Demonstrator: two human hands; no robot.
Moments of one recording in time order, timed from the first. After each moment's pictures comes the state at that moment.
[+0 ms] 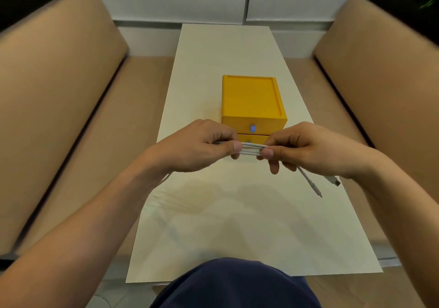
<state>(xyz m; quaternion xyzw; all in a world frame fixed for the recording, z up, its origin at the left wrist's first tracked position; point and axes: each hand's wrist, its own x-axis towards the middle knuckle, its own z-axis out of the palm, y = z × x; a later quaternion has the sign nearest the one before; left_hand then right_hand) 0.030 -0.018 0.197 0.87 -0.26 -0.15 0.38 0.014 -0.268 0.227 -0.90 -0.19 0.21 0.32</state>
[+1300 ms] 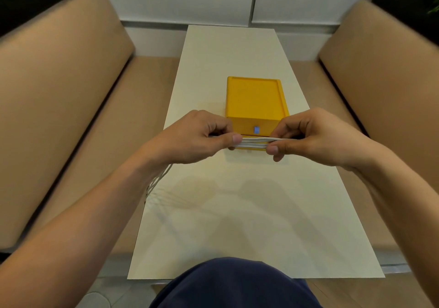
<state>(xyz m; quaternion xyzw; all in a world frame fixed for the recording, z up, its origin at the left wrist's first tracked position) 0.037 -0.006 0.198 0.87 -0.26 -0.10 0.40 0.022 -0.270 0.236 -0.90 -0.18 0.15 0.36</state>
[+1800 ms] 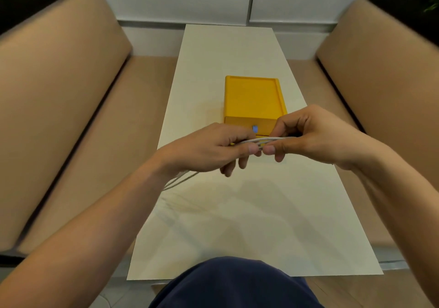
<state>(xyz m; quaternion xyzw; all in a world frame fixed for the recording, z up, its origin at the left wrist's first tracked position) 0.028 -0.031 0.196 0.83 -0.30 -0.19 0.42 0.025 -0.268 0.232 -0.88 -0.17 0.15 0.42</state>
